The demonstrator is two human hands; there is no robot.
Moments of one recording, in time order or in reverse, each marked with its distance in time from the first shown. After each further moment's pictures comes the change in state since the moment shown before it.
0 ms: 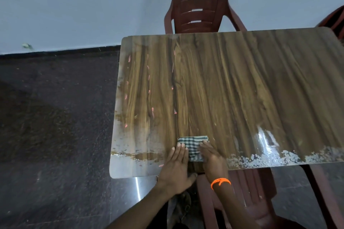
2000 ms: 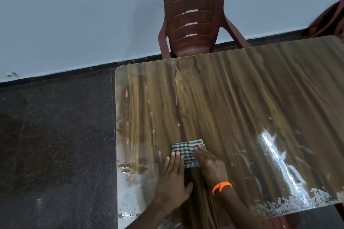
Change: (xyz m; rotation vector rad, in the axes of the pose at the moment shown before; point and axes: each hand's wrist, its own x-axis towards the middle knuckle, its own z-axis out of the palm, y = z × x) left_hand 0.088 -0.101 -0.074 0.036 0.009 -0.019; right_hand 0.154 -0.035 0.022 -0.030 -0.066 -0.125
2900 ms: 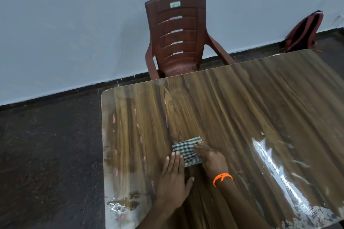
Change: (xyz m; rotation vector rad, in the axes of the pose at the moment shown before) left_hand 0.089 -0.005 -0.034 0.042 0.172 0.063; right_hand 0.087 0.036 -0.034 0.028 0.134 0.084
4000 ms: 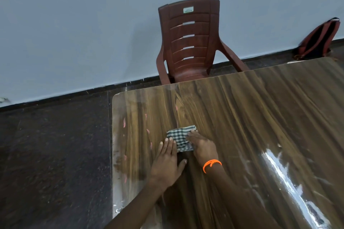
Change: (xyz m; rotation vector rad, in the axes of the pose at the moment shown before) left_hand 0.053 -0.075 -0.036 0.064 -0.070 -0.074; right_hand 0.088 -0.036 0.036 0.008 0.002 -0.063
